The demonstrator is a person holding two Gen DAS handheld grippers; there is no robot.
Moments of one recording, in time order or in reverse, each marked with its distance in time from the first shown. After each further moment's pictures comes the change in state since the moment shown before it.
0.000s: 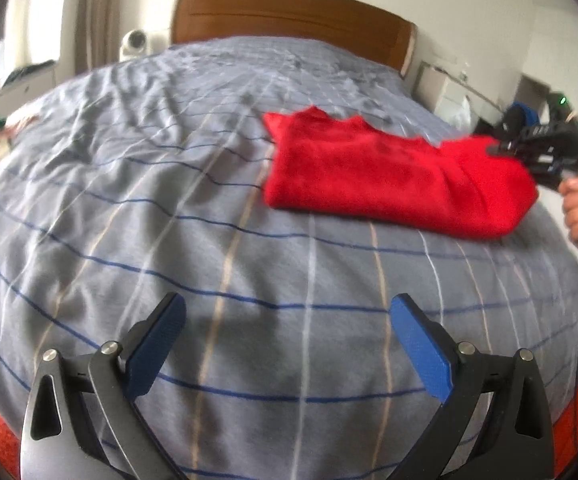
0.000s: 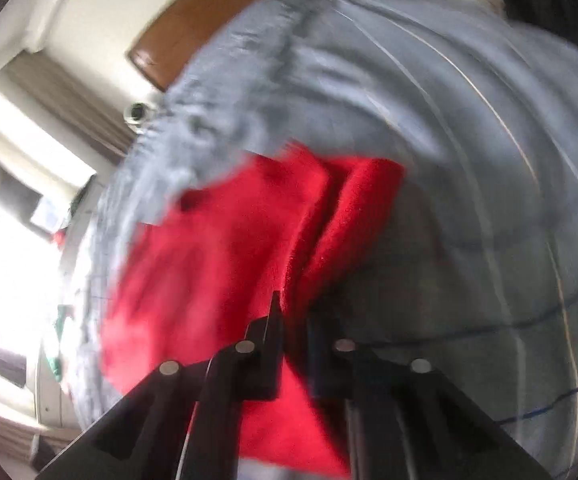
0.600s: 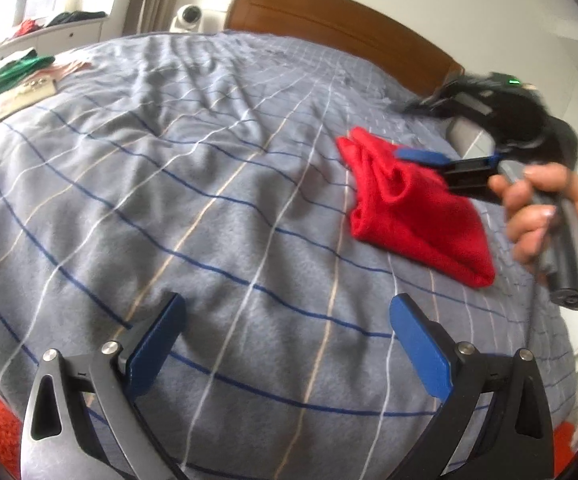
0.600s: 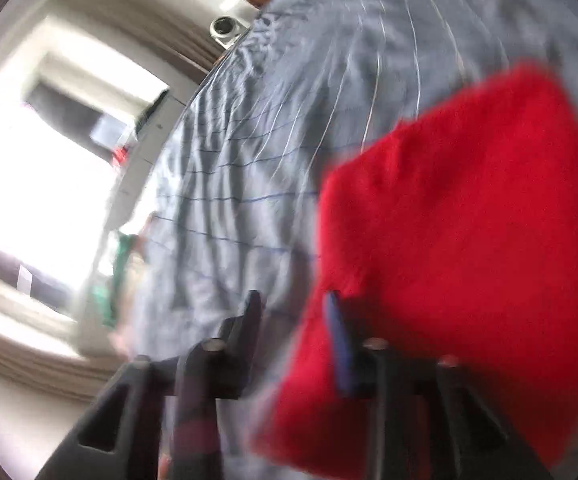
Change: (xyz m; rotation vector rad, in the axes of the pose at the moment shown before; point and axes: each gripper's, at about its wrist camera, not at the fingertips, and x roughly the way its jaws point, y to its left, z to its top) left arm -0.009 0.060 0.008 -0.199 -0.021 0.005; right arm 0.148 0.196 -0.038 -0.048 0.271 0.296
